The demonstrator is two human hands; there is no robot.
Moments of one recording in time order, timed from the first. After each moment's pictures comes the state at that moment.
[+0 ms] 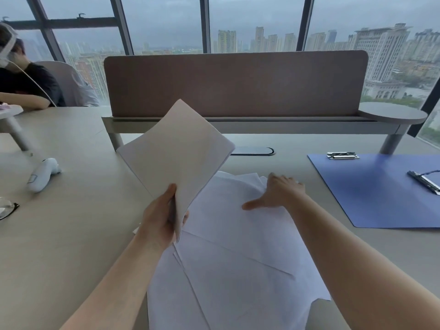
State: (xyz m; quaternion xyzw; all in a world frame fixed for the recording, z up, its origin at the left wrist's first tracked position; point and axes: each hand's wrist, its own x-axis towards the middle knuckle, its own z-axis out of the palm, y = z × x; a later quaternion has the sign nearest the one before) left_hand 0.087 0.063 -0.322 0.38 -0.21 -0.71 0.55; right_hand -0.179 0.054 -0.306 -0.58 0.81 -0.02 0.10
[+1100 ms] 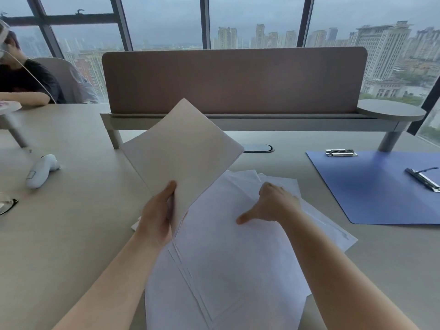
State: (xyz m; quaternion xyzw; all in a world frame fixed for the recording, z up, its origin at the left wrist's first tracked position) left_hand 0.080 0.073 -0.318 0.38 -0.23 -0.70 0.56; right_hand -0.147 0.099 -0.300 -0.56 0.81 -0.06 0.17
